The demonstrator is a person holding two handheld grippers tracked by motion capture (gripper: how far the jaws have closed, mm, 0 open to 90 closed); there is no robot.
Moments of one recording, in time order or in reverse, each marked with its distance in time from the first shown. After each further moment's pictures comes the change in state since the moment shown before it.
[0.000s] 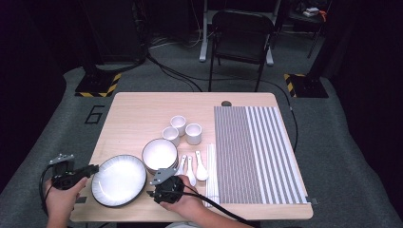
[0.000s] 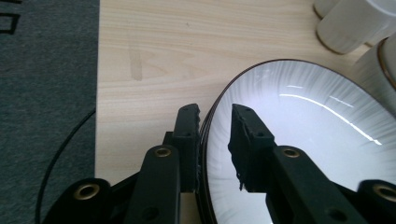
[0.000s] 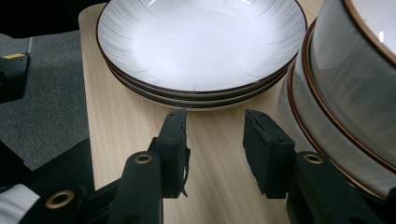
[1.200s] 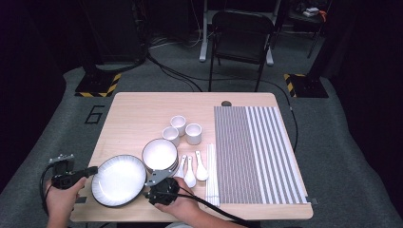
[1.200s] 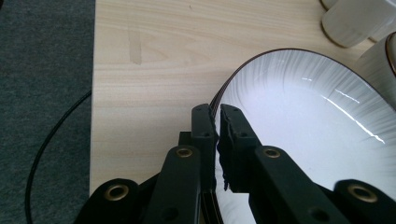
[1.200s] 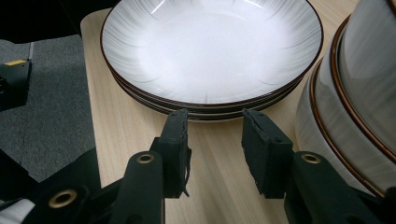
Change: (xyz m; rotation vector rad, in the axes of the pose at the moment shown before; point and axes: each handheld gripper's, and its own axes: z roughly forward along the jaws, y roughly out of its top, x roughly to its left) left arm 0.004 -0.001 0.004 0.068 -0.014 -0.058; right arm 0.009 0.005 0.011 -0.005 -0.003 0.024
